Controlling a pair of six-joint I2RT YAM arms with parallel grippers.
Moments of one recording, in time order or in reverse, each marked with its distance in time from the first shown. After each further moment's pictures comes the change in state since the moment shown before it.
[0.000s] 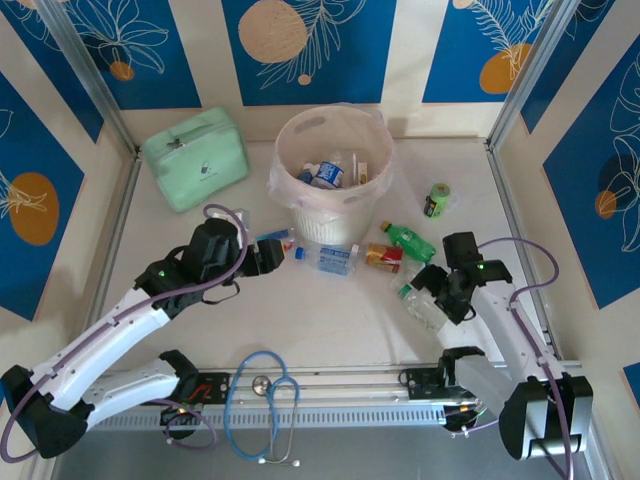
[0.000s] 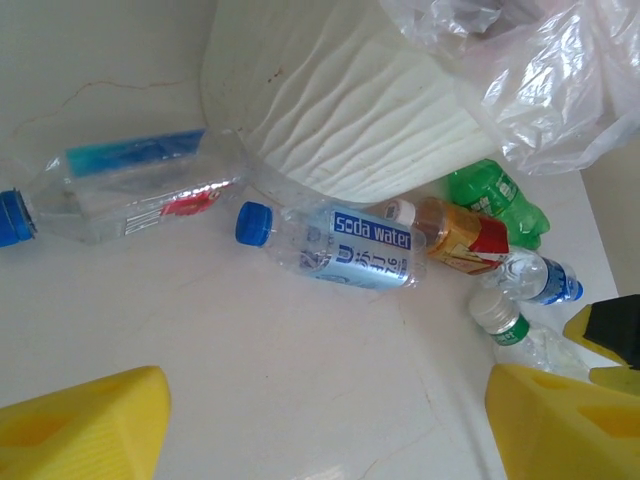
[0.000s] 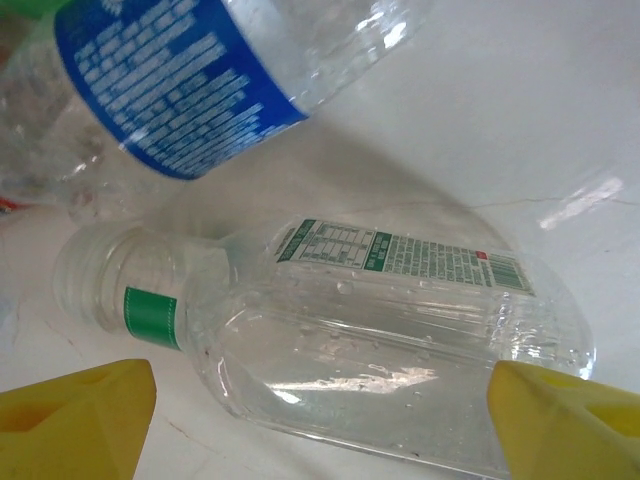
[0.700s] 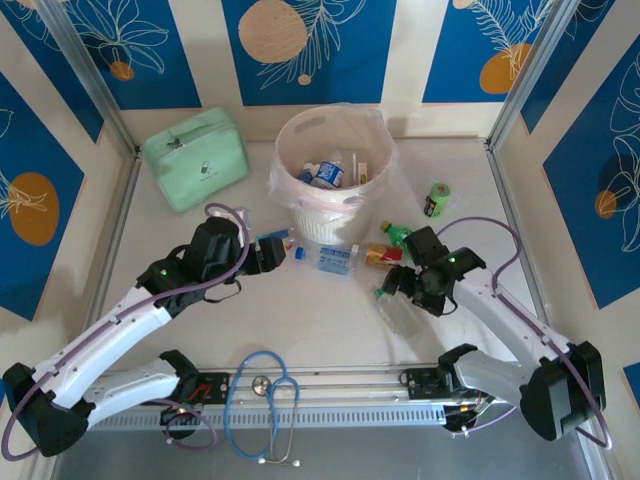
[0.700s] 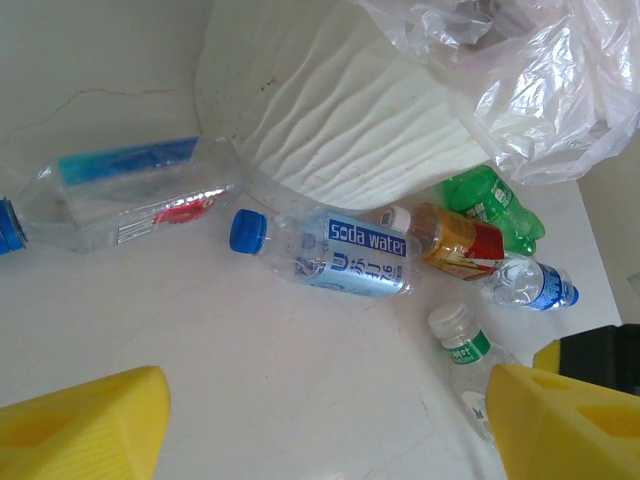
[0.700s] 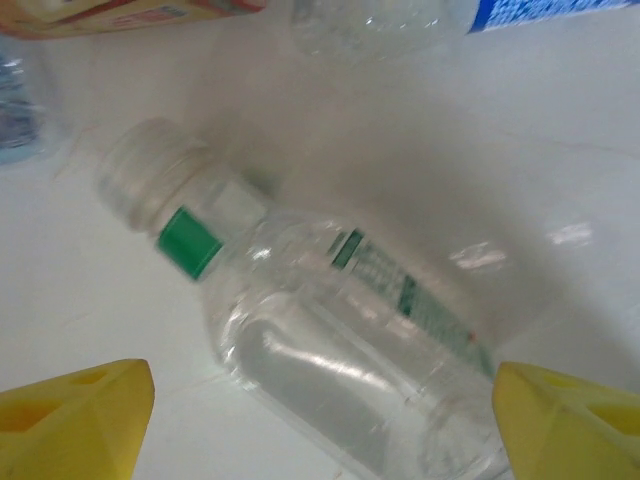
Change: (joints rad) left arm 0.000 0.012 0.000 0.021 0.000 0.000; right arm 0.330 0.119 0.099 -0.004 0.044 -0.012
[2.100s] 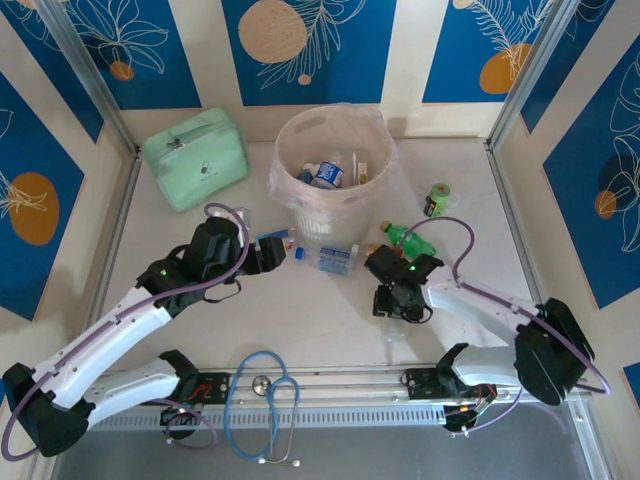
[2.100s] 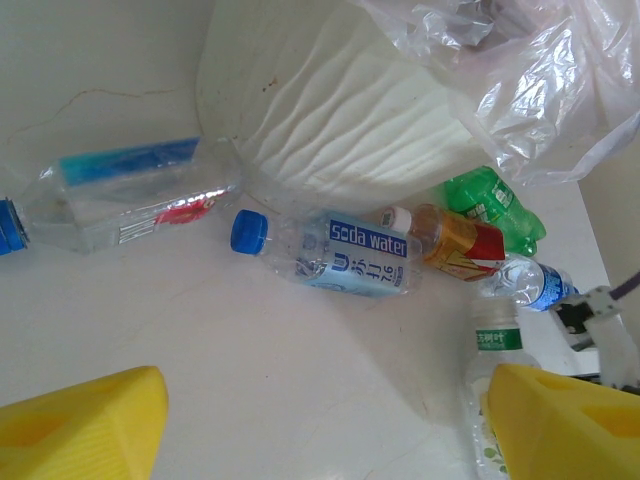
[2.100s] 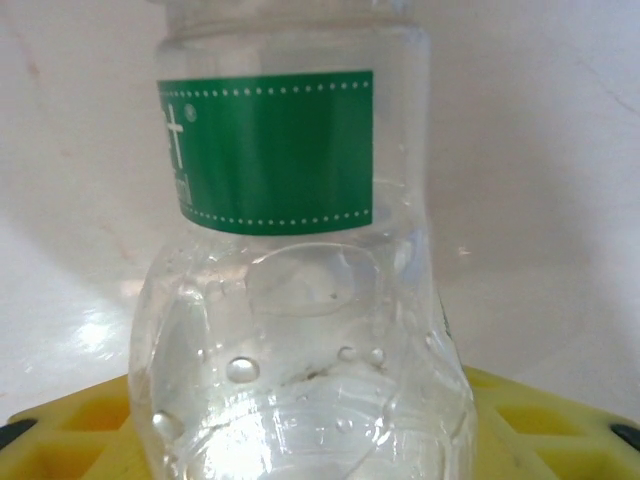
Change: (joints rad) left arm 0.006 -0.001 0.000 0.000 -0.001 0.000; right arm 0.285 0.124 -0.032 0.052 0.123 0.019
